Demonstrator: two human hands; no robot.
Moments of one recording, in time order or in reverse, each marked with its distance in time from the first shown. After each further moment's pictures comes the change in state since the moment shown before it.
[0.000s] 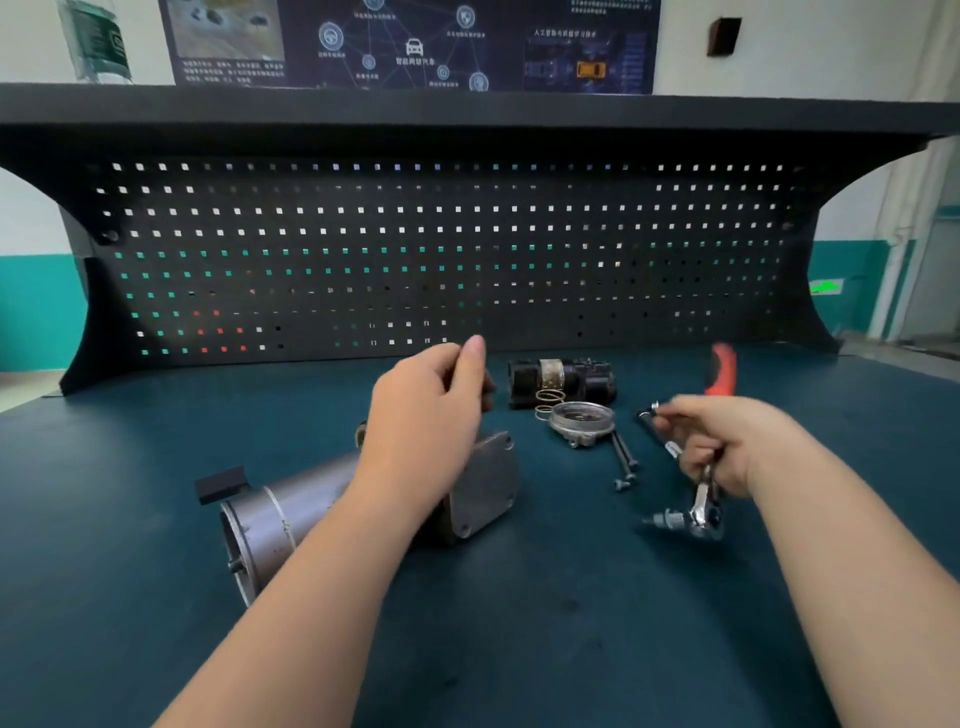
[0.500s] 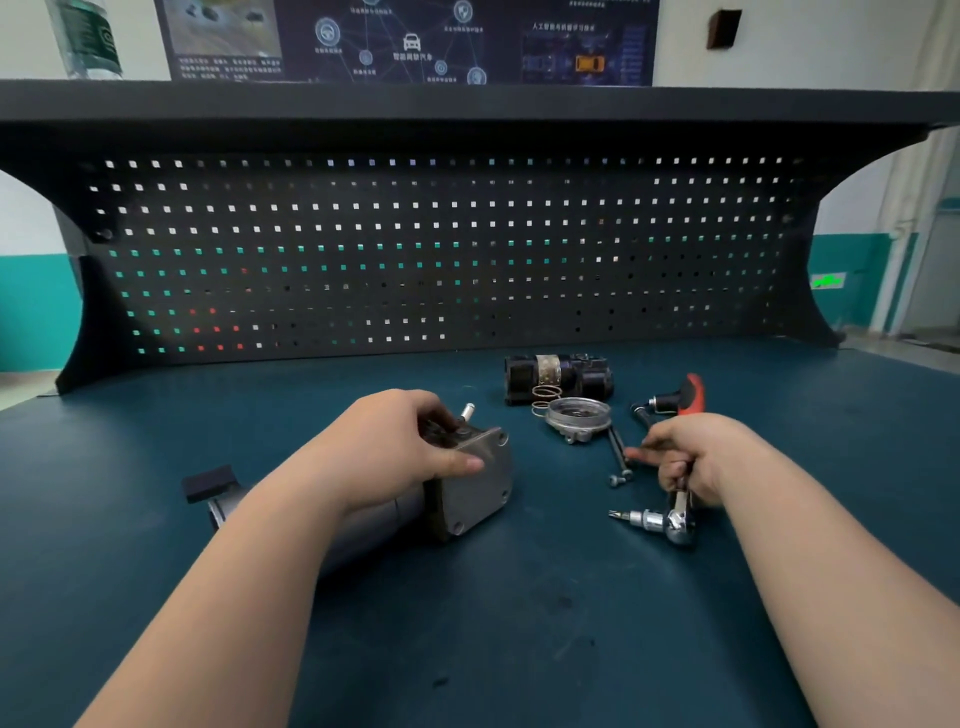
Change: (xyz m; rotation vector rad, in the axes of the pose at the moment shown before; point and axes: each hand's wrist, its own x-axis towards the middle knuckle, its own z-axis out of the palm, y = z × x) left_hand 0.012 -0.019 -0.033 0.502 -0.529 -0.122; right_hand 0.039 0.024 -0.001 -0.079 0.044 0.124
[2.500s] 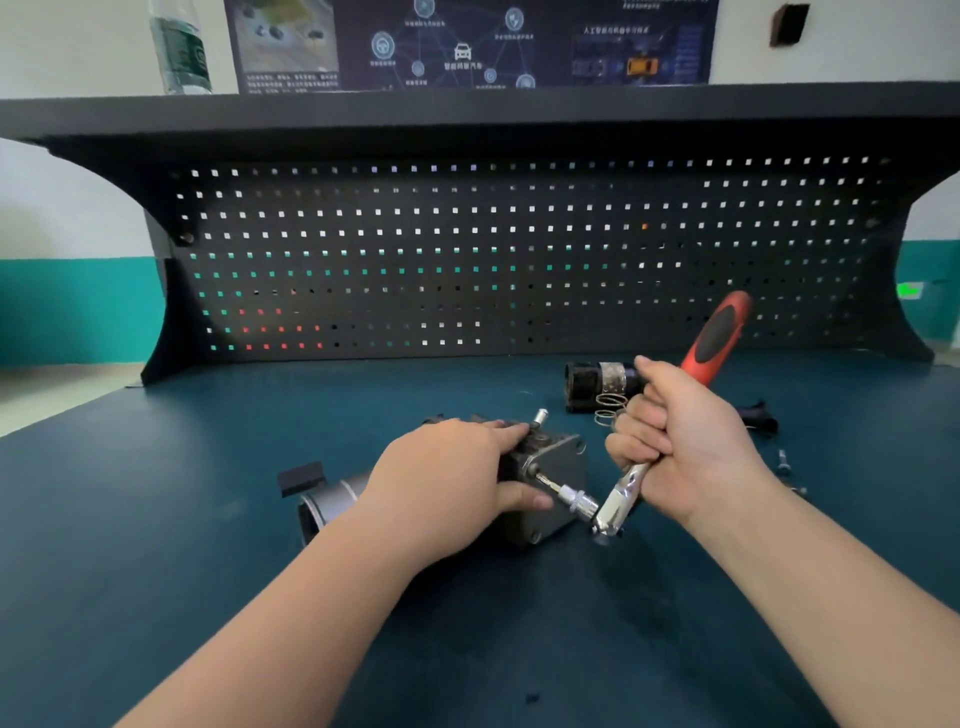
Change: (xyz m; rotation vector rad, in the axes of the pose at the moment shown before) left_hand -0.008 -0.022 0.012 0.503 0.083 0.133; right_hand -0.090 0.010 0.098 0.565 -0.336 -0.309
